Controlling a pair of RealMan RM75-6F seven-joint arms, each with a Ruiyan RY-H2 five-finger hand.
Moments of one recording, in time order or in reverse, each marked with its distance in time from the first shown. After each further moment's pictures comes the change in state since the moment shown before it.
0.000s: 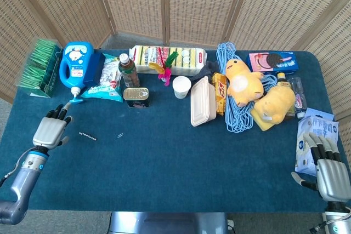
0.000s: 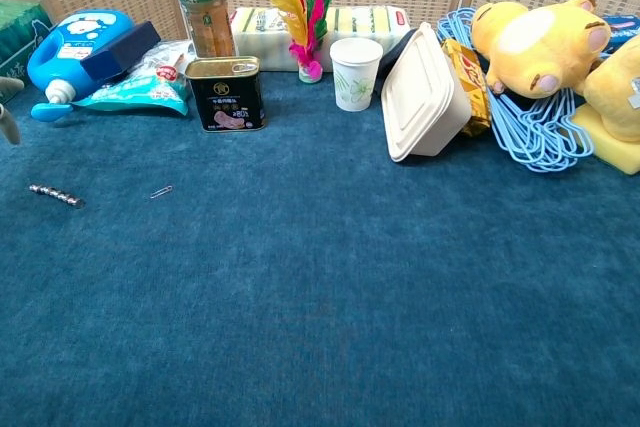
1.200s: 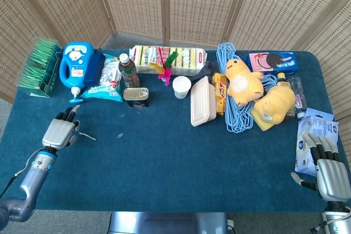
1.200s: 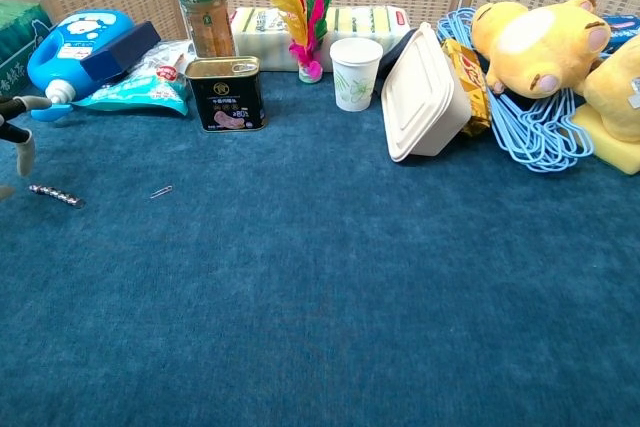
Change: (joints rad) left arm -0.020 -0.078 0.011 0.088 0.020 -0.023 -0.015; right arm 0.005 0.007 -0.004 0.002 0.002 -0.009 0.022
